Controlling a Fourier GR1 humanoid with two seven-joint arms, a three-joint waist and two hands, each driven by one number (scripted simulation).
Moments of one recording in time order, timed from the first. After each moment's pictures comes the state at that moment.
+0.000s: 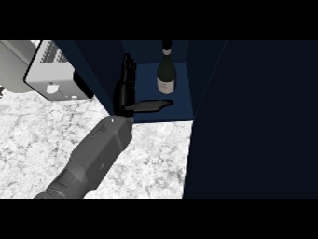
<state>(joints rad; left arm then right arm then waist) -0.83 0.00 -0.31 -0.43 0.71 0.31 -0.81 -0.10 -0.01 0.17 -2.46 -0.06 0.09 0.64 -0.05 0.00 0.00</state>
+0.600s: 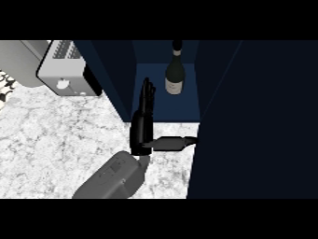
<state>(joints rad) -0.51 0.00 -0.64 -1.01 0.69 0.63 -0.71 -0.07 -0.04 0.12 -2.48 -0.05 0.08 0.64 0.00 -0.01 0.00</state>
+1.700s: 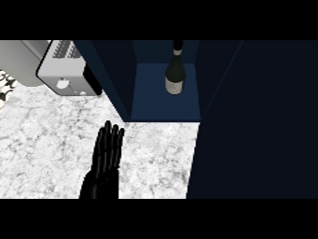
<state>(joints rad) -0.01 0.27 -0.79 -1.79 0.50 0.74 -0.55 -0.07 -0.05 0.12 -2.48 -0.08 0.12 0.68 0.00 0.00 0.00</state>
